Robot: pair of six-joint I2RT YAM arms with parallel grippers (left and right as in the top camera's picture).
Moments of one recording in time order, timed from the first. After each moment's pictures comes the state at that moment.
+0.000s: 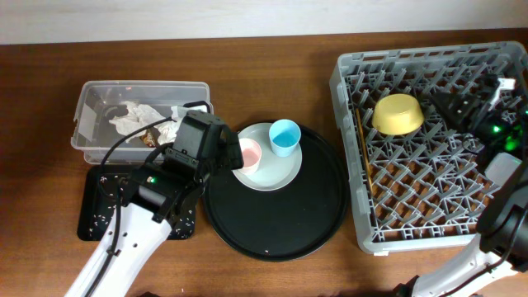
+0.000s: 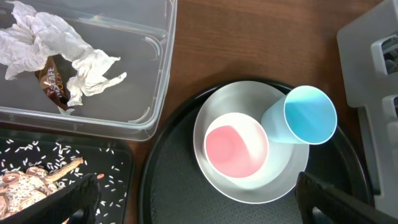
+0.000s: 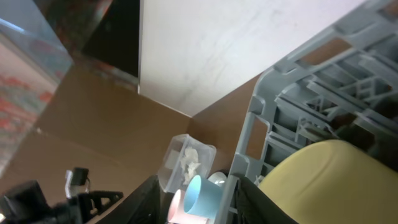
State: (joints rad) left arm -0.47 1.27 1.18 -0.80 -0.23 -0.53; right arm -0.66 2.02 1.08 0.84 -1.54 1.00
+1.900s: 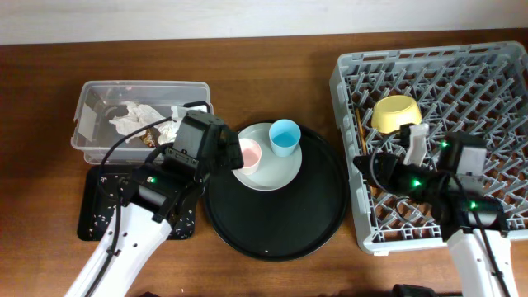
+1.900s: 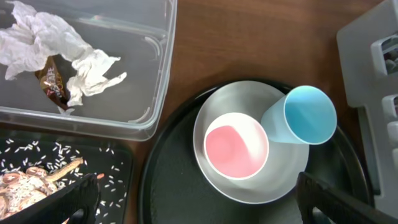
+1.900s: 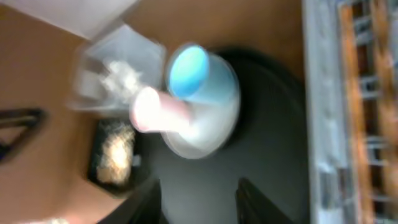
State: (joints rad) left arm -0.47 1.27 1.18 -0.80 -0.24 -0.53; right arm -0.13 1.04 0.86 -0.71 -0.70 0.25
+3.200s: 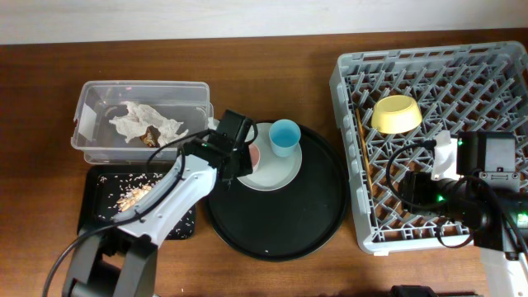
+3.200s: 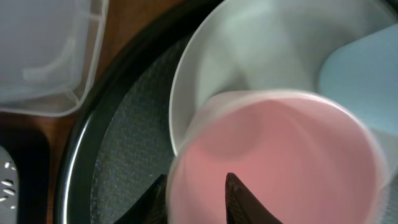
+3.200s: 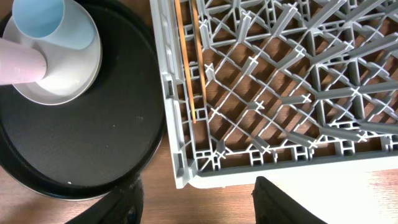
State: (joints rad) left arm -0.47 1.69 1.11 -0.62 -0.09 -0.58; right arm -0.06 1.03 1.29 -1.39 -0.09 0.08
